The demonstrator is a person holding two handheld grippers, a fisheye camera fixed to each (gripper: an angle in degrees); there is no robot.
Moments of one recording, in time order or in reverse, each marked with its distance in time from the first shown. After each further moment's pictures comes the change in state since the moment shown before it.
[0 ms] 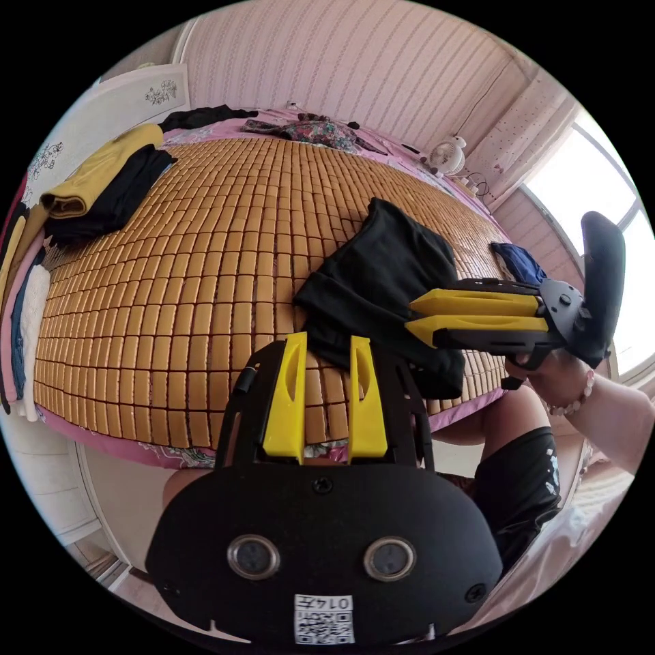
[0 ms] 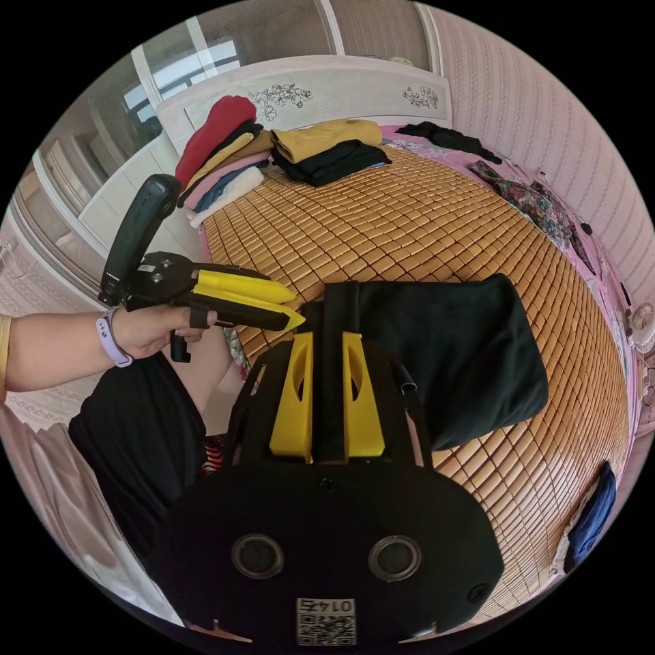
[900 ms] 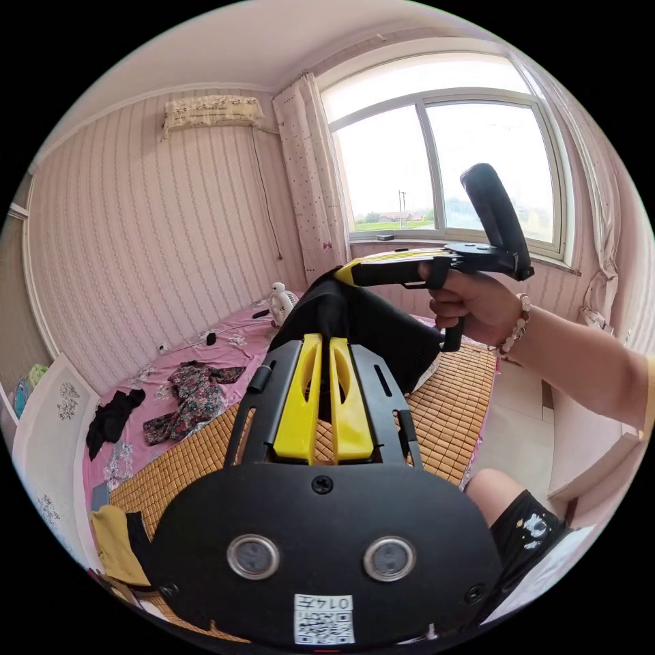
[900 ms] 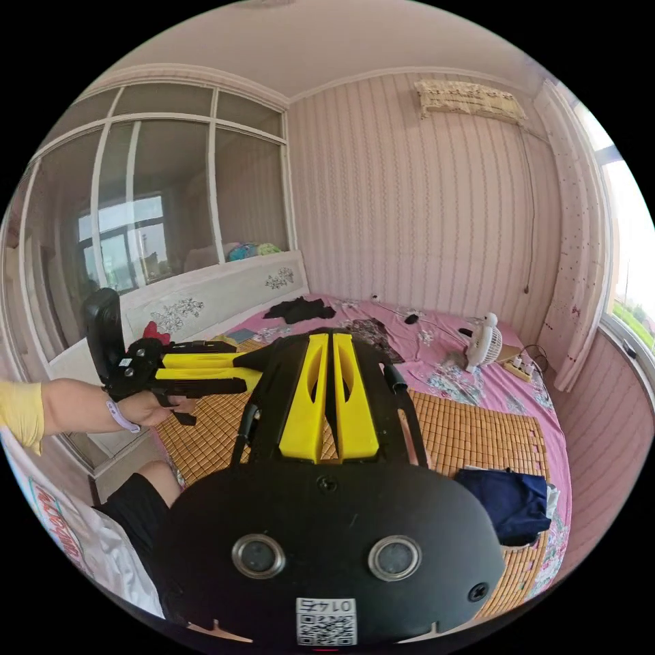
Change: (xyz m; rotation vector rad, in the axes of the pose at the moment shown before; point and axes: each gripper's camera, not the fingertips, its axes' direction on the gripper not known) left arm 0.413 -0.087 -0.122 0.559 0.099 0.785; right arm 0.106 0.163 -0.390 0.718 0.316 0.247
